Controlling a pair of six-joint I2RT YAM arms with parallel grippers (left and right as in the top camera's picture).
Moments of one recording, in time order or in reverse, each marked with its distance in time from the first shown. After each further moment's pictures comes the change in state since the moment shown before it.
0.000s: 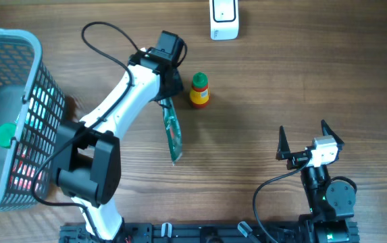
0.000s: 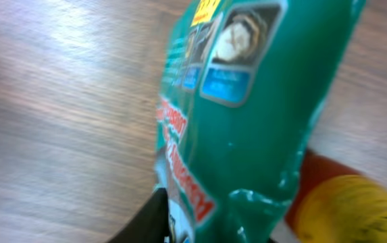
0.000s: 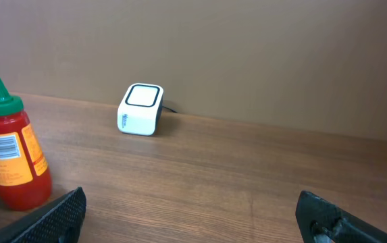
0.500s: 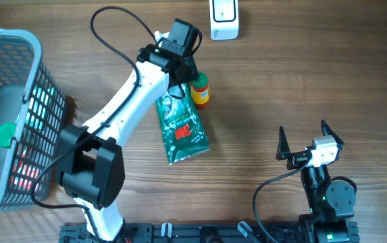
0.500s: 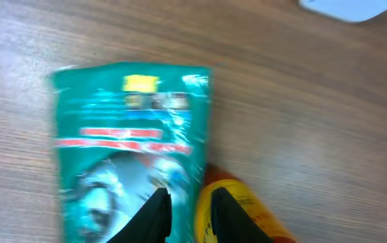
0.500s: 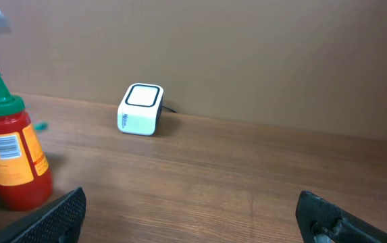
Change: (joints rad) left arm -0.062 -0.003 0.125 0.053 0.013 -0.004; right arm 0.000 0.000 0.000 0.000 0.000 0.000
